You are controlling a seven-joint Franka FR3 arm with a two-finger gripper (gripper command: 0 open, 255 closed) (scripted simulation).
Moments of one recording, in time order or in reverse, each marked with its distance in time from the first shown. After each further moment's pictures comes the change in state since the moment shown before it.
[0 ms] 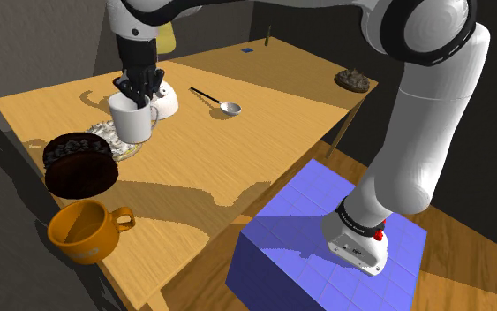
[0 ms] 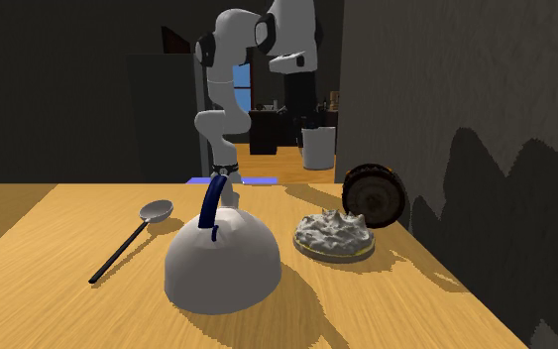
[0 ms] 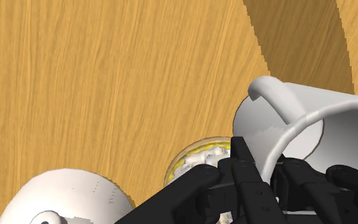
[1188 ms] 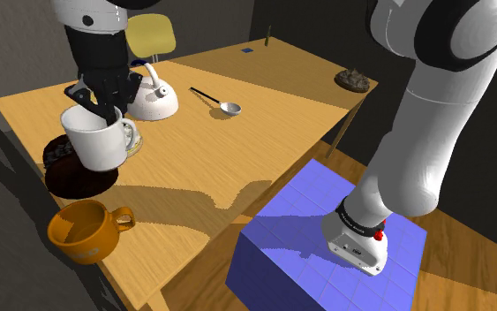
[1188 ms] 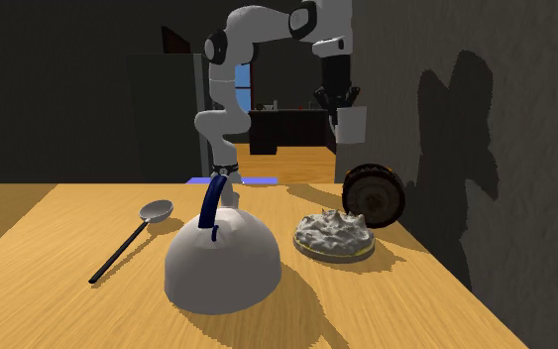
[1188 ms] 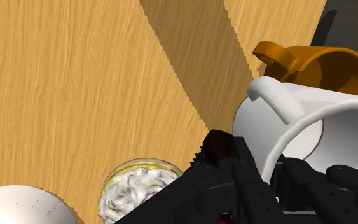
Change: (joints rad) arm 0.137 -0.059 0.076 0.037 -0.005 -0.083 0.213
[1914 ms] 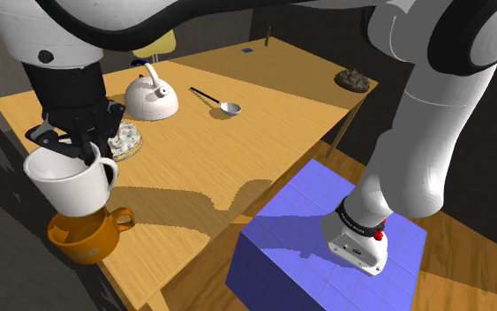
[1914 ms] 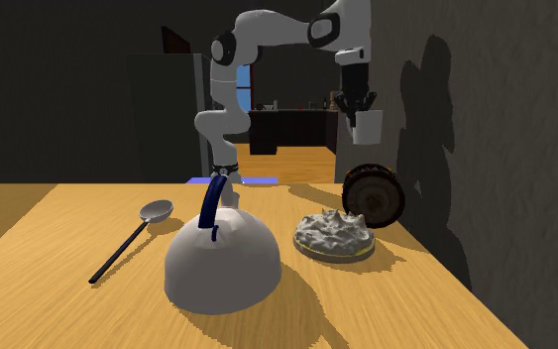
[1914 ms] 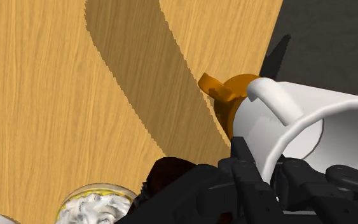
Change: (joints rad) arm 0.103 0.016 0.048 -0.017 -0.028 0.036 0.155
